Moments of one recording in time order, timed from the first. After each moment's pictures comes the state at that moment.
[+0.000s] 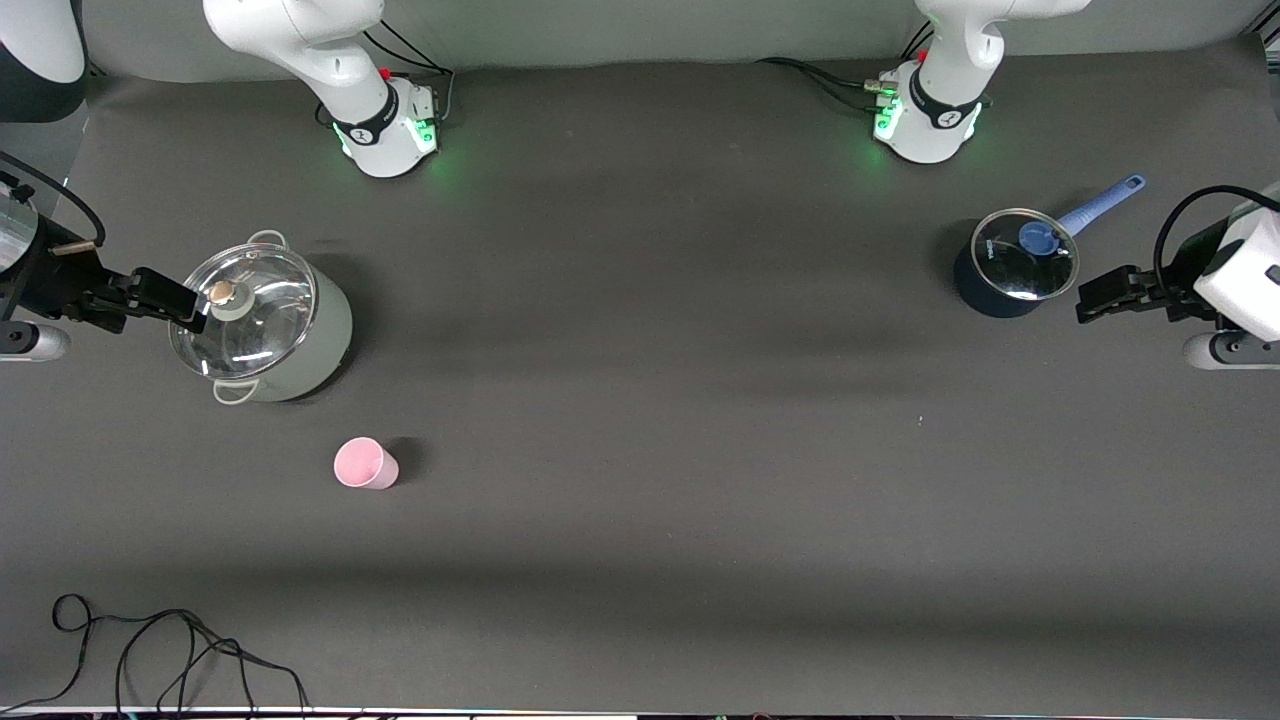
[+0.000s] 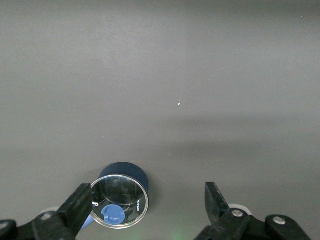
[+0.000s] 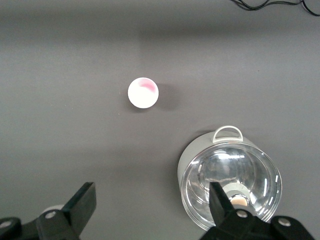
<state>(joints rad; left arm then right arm) -0.03 0.10 0.00 -1.54 -0.02 1.55 -0.03 0.21 0.04 -0.21 -1.59 0.03 1.63 0.06</state>
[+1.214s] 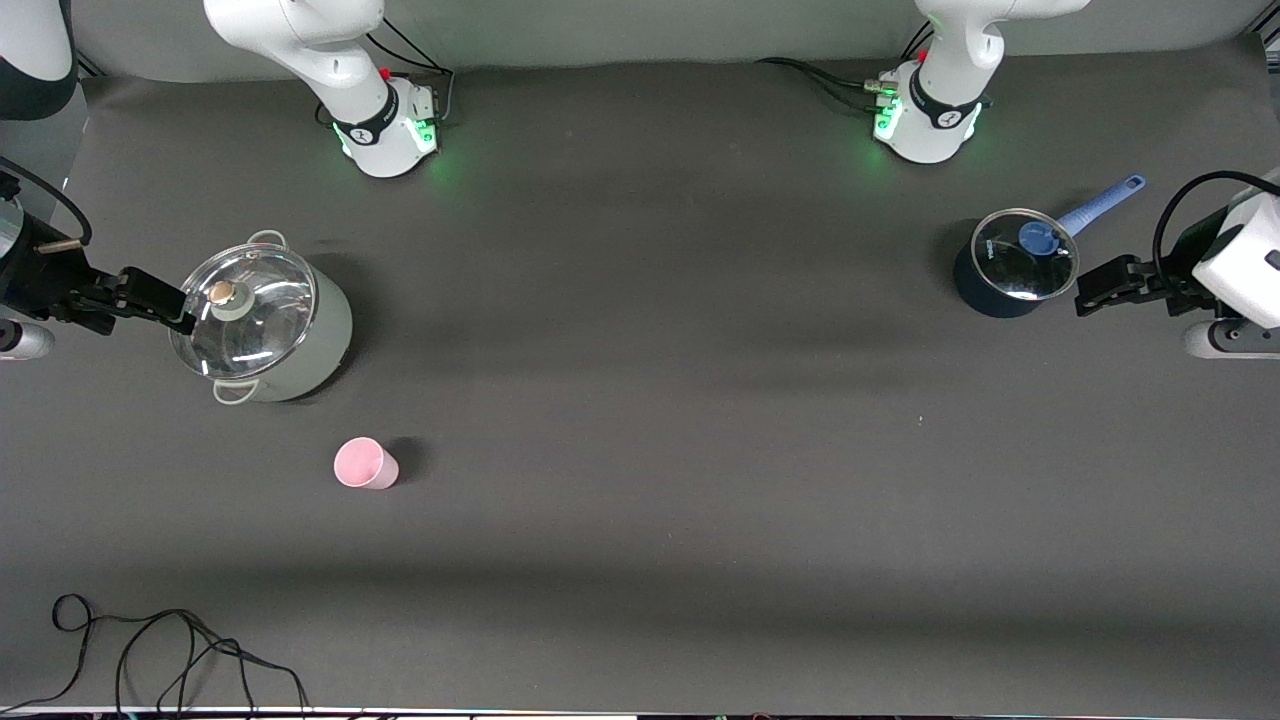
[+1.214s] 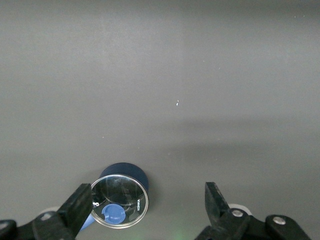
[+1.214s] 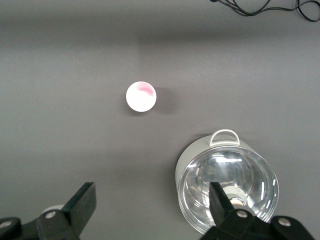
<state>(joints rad) -0.01 0.08 -0.03 -1.54 -0.01 1.54 -0.03 0.11 0.03 -0.12 -1.59 0.03 1.64 0.04</state>
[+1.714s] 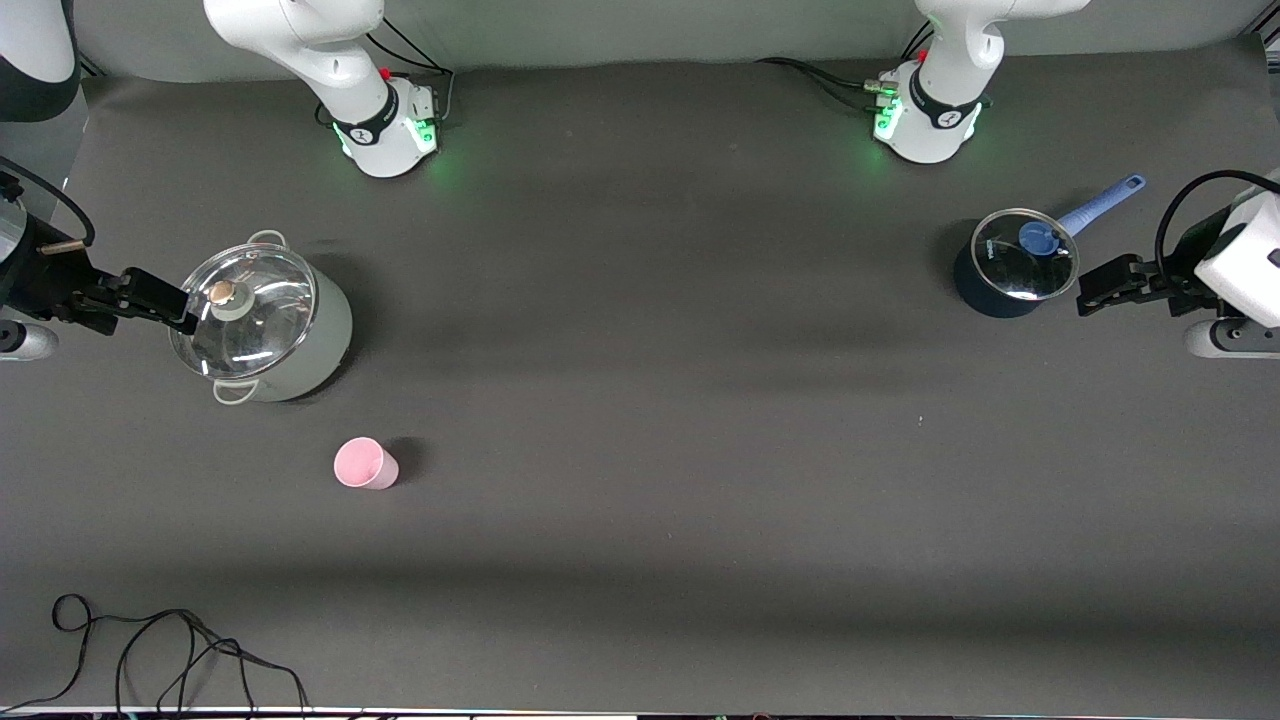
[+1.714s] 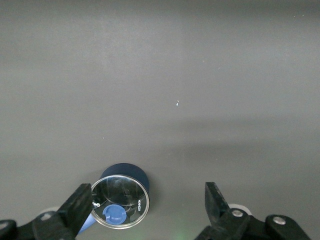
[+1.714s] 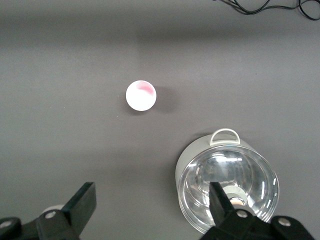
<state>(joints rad) -0.01 0.08 -0.03 -1.53 -0.01 1.54 -0.02 0.11 0.03 -0.12 -1.59 0.03 1.64 0.04</state>
